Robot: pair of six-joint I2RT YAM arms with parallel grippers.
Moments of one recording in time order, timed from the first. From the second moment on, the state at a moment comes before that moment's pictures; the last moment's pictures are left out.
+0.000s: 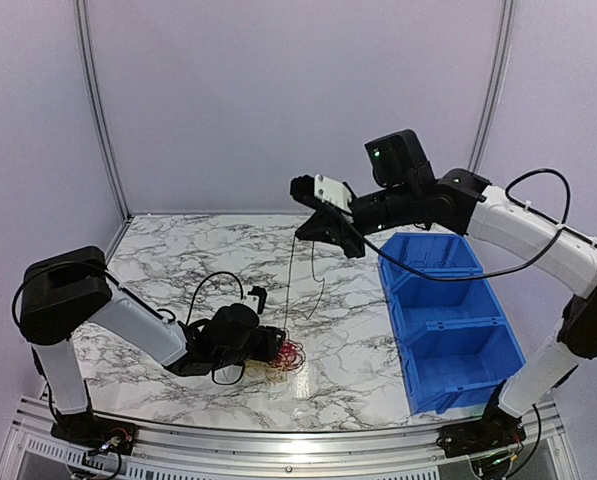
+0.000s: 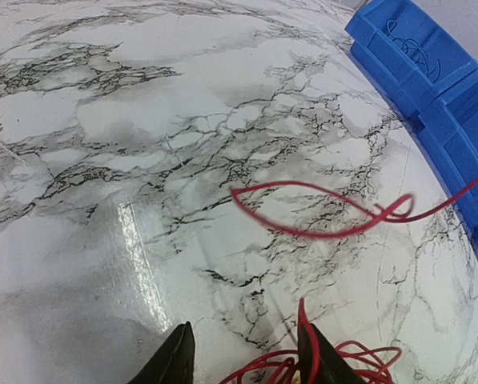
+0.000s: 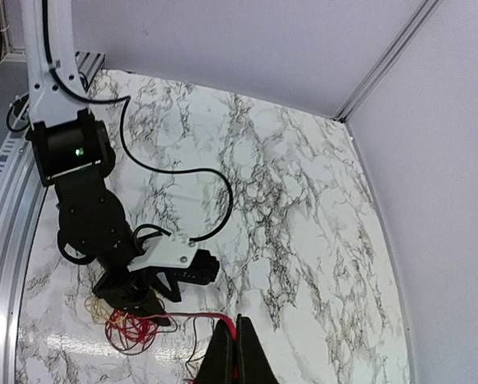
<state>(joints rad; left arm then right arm) -1.06 1.87 0.73 0.54 -0.31 -0.66 0.83 1.55 1.56 -0.58 -0.45 -0.64</state>
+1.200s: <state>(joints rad) -1.06 1.77 0.58 0.59 -0.37 -0.64 0.60 1.51 2.03 -0.58 -0.63 -0.43</state>
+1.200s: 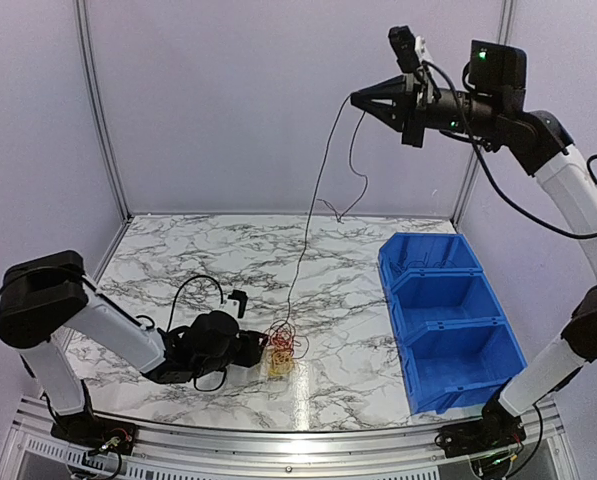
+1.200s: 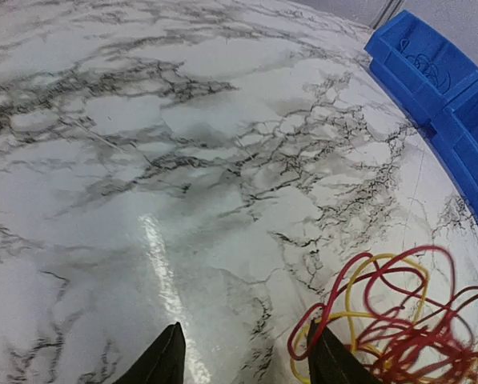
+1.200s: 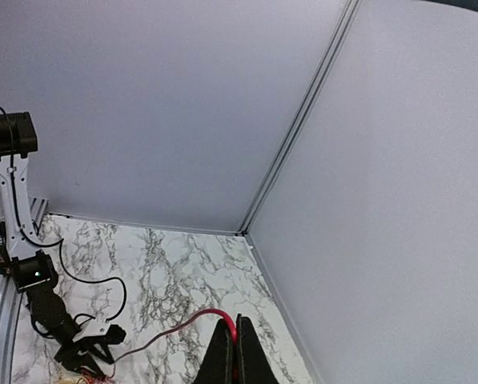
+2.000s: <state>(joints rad) -1.15 1.61 0.63 0.61 -0.50 -0.27 0.60 1.57 1.82 -0.49 -0.68 -0.35</state>
